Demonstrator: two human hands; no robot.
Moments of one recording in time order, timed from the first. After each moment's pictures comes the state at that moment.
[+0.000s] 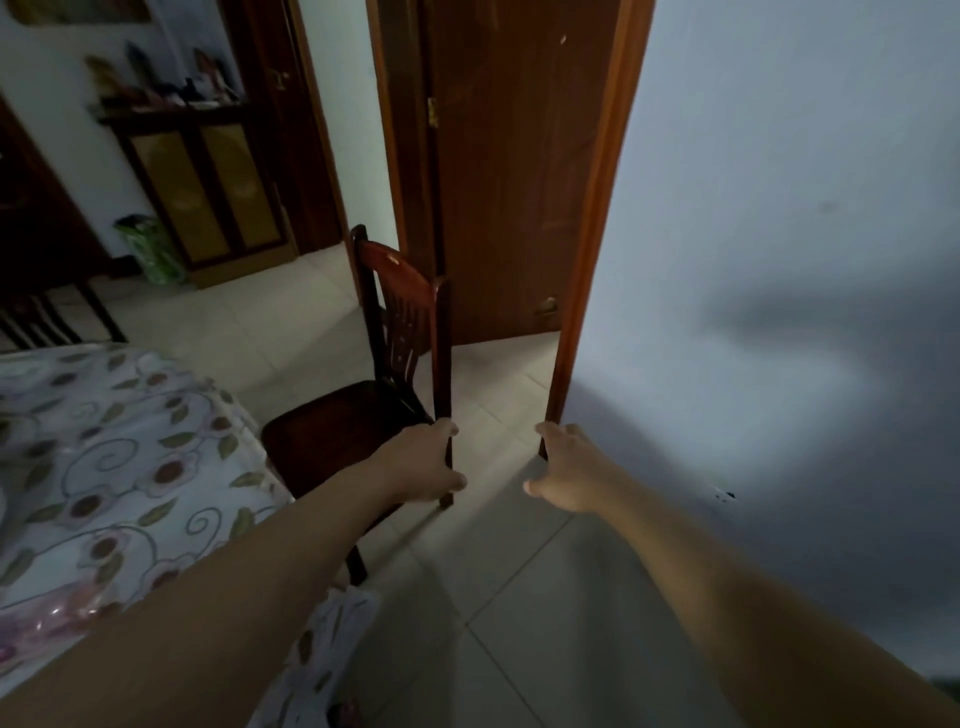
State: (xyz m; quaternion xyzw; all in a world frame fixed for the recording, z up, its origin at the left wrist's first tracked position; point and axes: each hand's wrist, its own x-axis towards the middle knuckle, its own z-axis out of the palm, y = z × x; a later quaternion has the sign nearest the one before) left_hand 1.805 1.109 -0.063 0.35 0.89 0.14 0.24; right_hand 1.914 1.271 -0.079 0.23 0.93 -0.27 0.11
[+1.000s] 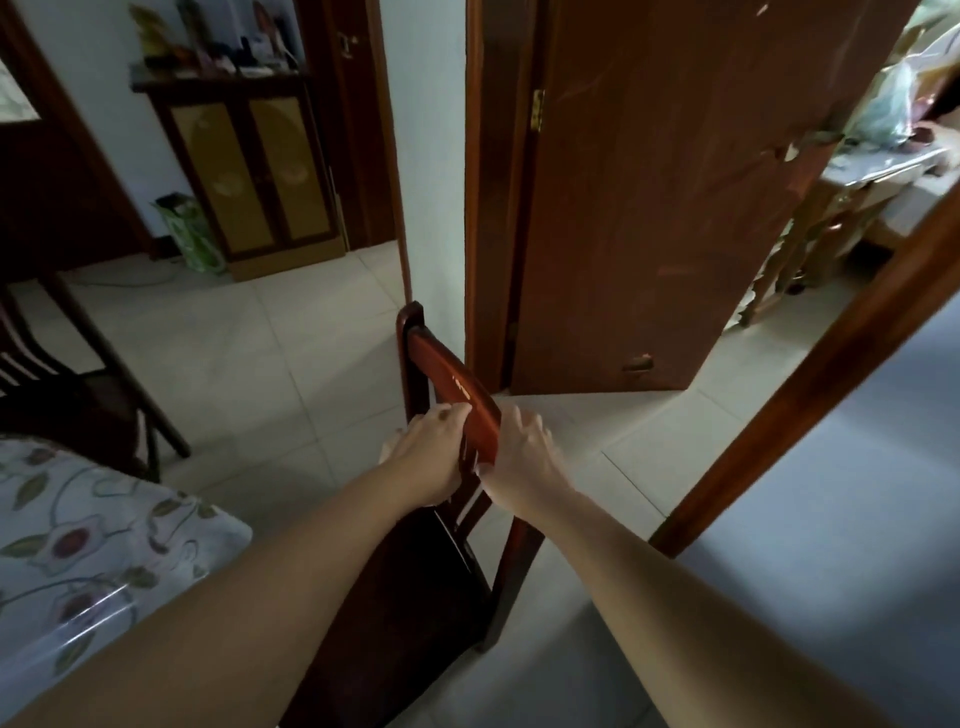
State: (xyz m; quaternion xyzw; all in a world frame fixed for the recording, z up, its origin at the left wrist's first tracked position) left_hand 1.342 1.248 -0.116 0.30 0.94 0.11 0.12; right_hand 1.405 1.358 -0.113 0.20 0.94 -0.28 0.03
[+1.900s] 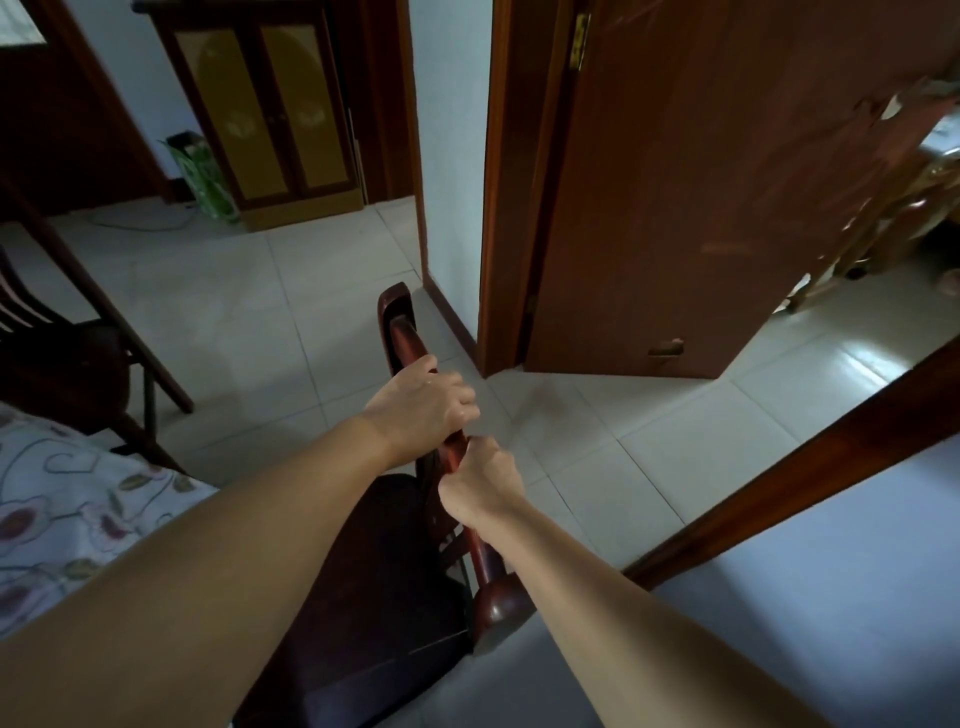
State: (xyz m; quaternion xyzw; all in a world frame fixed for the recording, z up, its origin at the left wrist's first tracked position) left_hand 1.260 1.283 -0.141 0.54 0.83 -0.16 -0.07; right_hand 1.344 1.363 -0.159 0.27 0.85 -0.42 0.16
